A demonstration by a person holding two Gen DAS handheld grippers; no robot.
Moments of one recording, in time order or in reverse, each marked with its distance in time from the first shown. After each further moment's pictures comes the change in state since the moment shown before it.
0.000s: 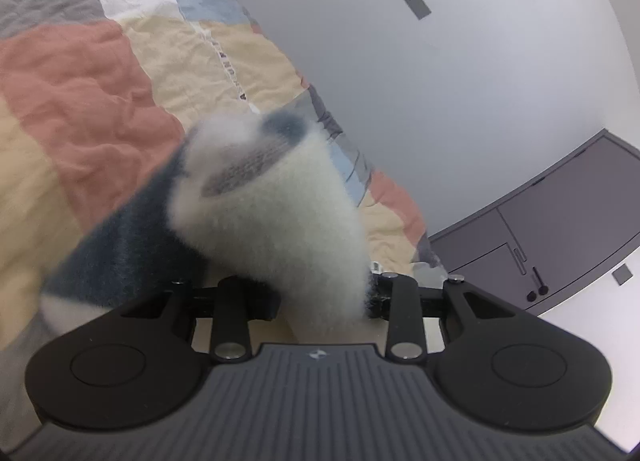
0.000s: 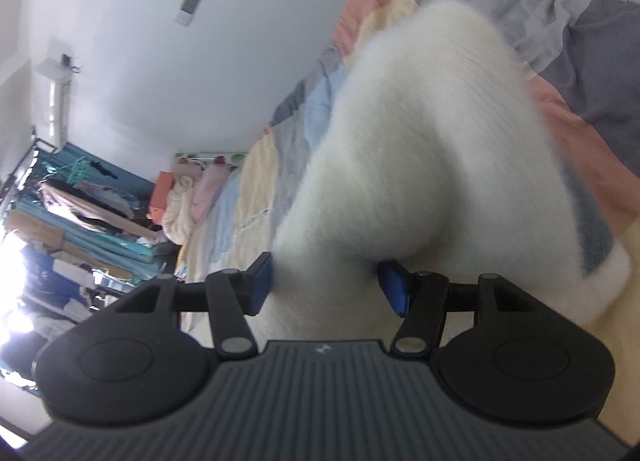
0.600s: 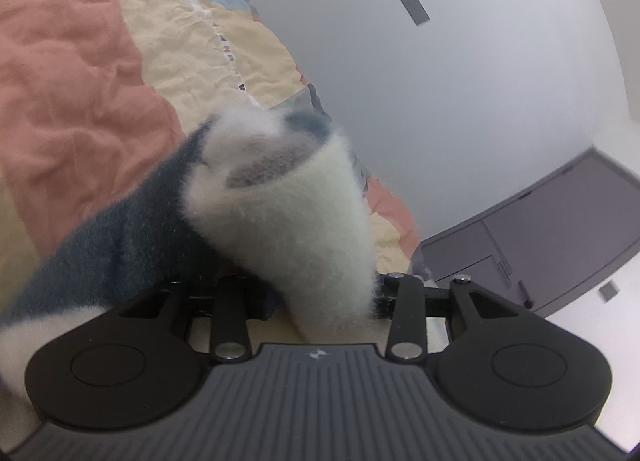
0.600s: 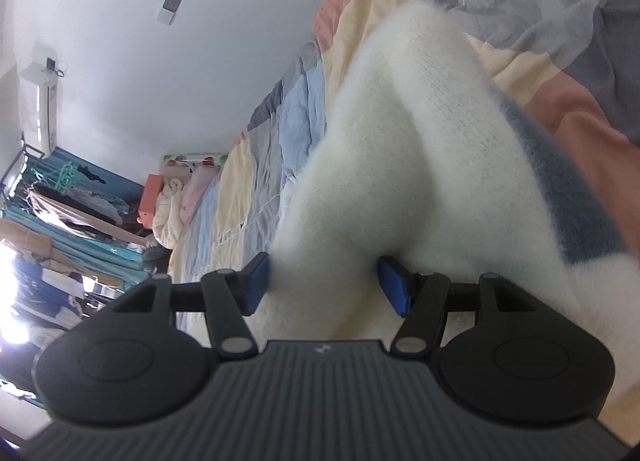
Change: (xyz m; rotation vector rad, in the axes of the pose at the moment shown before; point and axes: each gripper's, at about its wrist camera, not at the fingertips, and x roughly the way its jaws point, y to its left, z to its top) left arm 0.052 0.045 0.007 -0.080 -0.016 -0.088; right arm 0.043 -0.027 0.021 0.022 0.011 0.002
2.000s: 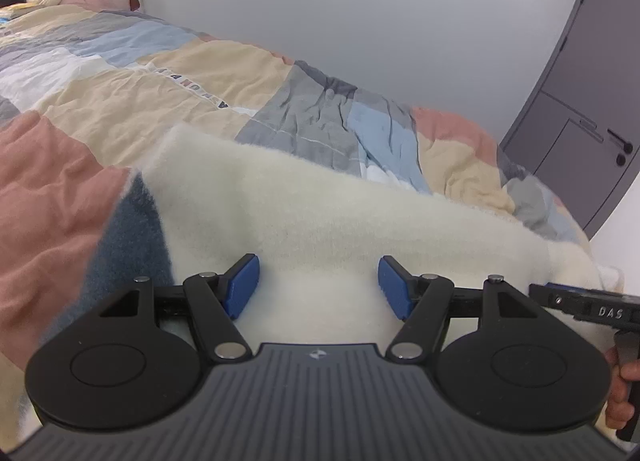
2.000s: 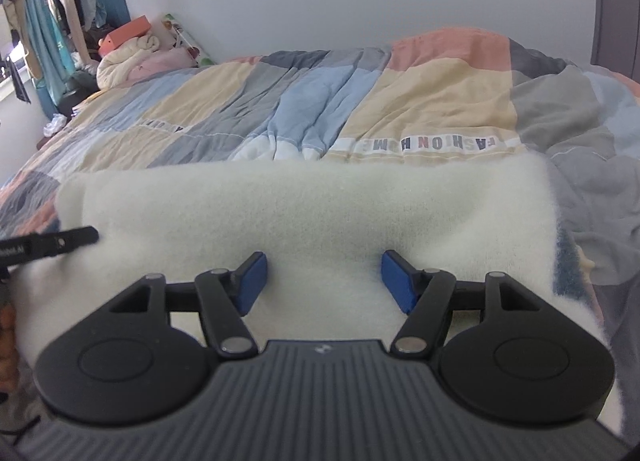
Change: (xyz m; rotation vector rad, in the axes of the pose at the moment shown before) left arm 0.083 -0.032 -0.013 0.573 0.061 0.272; right arm 0.069 0.049 -0.015 -0.810 0.003 -0.297
